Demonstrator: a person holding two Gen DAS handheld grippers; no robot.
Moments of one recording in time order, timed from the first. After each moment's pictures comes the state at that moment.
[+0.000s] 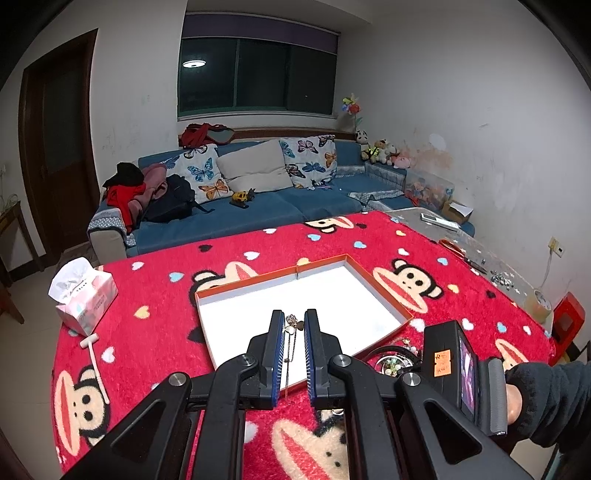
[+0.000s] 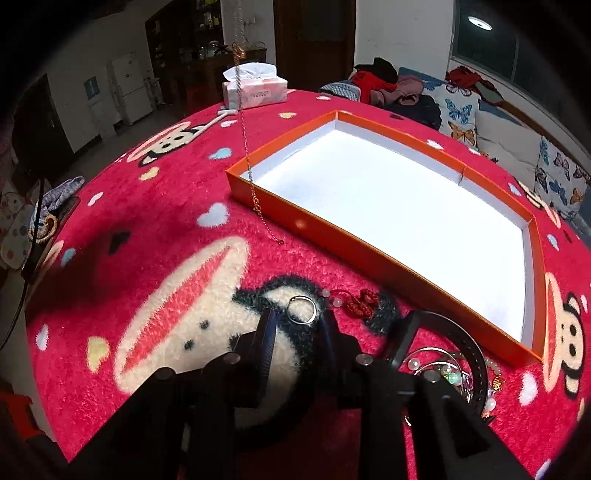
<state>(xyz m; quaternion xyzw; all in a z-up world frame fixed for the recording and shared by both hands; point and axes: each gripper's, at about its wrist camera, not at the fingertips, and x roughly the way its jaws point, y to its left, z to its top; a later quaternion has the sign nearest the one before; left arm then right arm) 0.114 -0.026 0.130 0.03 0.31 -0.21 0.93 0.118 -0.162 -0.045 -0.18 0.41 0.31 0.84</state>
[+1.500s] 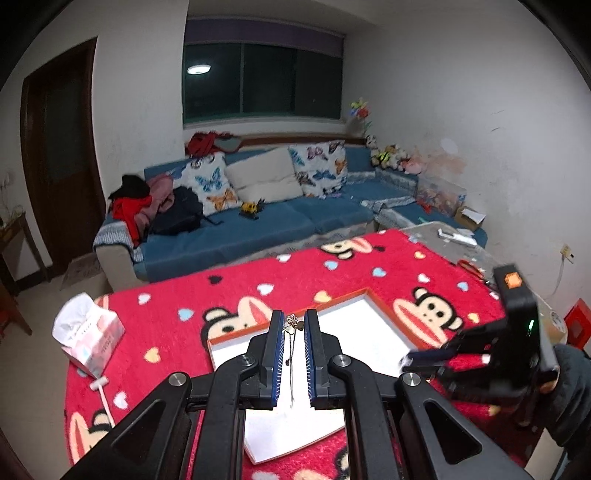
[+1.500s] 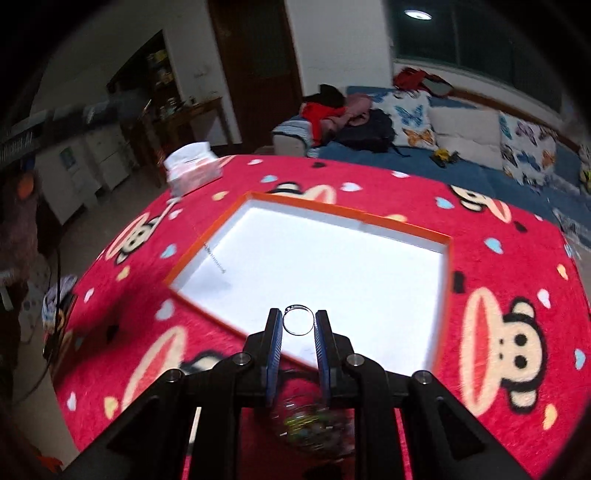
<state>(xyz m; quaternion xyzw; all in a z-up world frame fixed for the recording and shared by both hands) 0.192 -0.039 0.161 0.03 0.31 -0.18 0.93 0.187 -0.240 0.021 -0.06 0.39 0.27 0.88</state>
